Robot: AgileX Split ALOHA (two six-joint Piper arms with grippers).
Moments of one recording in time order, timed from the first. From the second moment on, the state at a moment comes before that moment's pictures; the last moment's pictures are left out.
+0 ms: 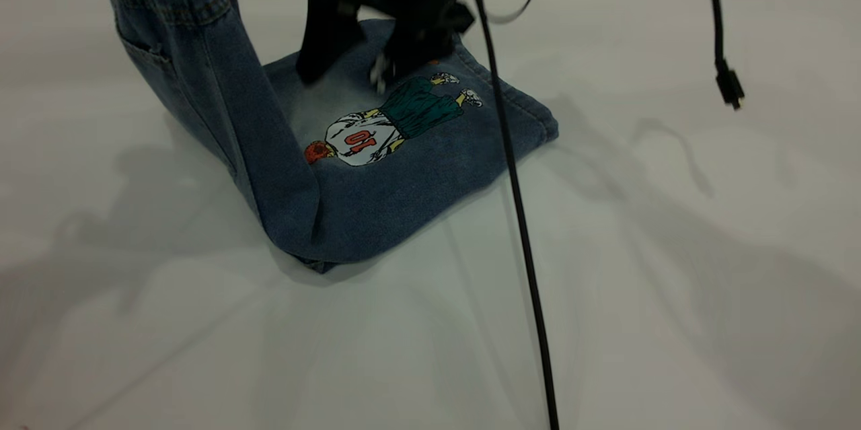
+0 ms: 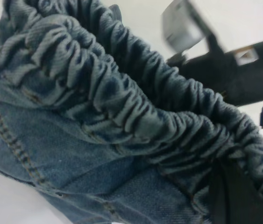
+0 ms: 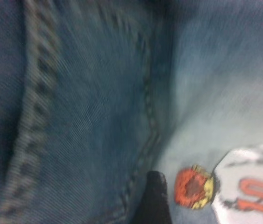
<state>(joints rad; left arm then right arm) -0.07 1.43 -1.00 -0.86 0.82 0.48 0.52 2.41 -1.82 0.86 0.80 -0.59</state>
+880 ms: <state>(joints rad) -0.34 1.74 -1.10 -0.87 0.55 0.50 0.24 2.13 -1.82 0.83 0.80 -0.59</state>
